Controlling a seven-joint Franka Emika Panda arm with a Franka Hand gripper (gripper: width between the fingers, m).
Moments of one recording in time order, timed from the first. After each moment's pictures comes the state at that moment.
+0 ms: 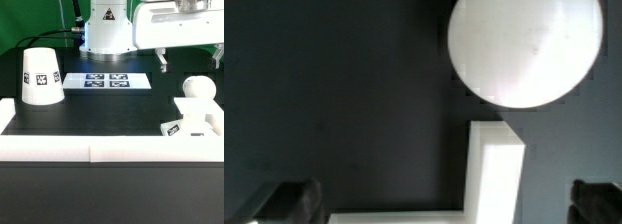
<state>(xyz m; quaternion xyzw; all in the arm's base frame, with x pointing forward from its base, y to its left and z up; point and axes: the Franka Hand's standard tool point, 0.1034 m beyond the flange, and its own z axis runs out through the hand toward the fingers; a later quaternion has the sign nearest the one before) 0.494 0.122 0.080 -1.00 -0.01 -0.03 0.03</state>
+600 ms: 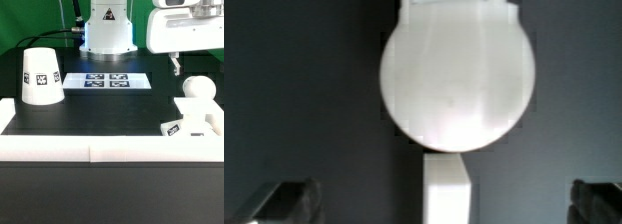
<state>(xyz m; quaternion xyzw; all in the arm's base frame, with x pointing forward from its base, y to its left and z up) 0.478 0.157 0.066 -1.00 0.00 -0.02 0.04</state>
